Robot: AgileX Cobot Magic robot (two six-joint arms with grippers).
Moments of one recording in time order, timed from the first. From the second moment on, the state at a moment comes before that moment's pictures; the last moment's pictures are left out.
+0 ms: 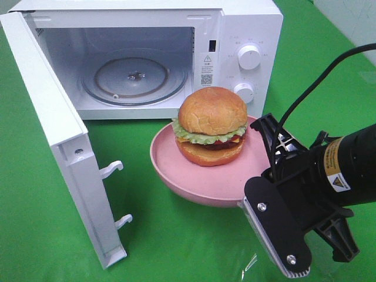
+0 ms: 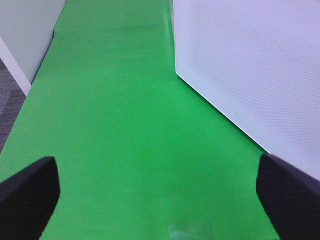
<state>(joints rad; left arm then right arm) 0.05 -0.01 -0.50 -0.06 1.05 0.14 0.79 1.31 -0.56 -0.39 0.31 -1.07</state>
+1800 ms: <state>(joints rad) 0.05 -0.01 -0.50 -0.06 1.05 0.14 0.70 1.35 -0.56 -0.11 0.13 -1.54</state>
